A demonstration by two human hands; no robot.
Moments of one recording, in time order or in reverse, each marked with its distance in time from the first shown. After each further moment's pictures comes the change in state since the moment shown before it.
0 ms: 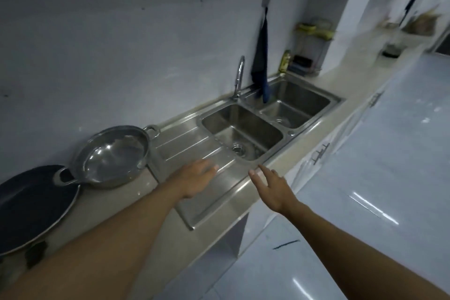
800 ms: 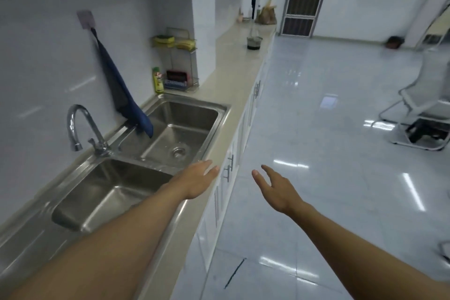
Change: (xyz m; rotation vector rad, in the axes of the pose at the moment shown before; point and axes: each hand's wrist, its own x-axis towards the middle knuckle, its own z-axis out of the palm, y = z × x) left_hand 0.301 0.295 0.114 0.154 -0.318 0.398; right_hand 0.080 0.220 -0.238 0.098 0.377 0.420
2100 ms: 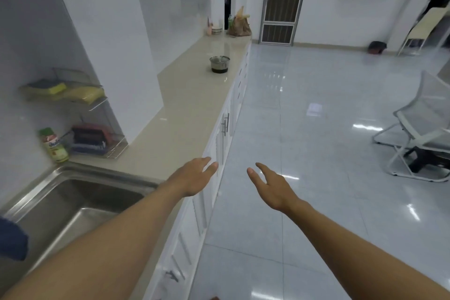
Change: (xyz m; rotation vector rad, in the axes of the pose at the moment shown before) left_hand 0.548 0.208 -0.050 0.038 -0.011 0.071; right_hand 0.502 0.133 -0.232 0.063 0.043 0.014
